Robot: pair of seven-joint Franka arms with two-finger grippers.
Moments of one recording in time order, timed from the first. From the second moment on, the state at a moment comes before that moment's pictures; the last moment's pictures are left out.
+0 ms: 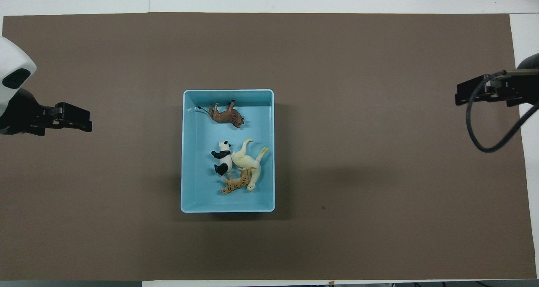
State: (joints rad) left arm -0.07 -0.04 -0.02 -1.67 -0.03 1.56 -0.09; right arm -0.02 0.01 0.05 -1.52 -0.01 1.54 0.09
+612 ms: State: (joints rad) left arm -0.07 -0.04 -0.02 -1.67 -0.02 1.56 -0.08; right arm -0.06 -0.01 0.05 -1.52 -0.02 1.47 0.08
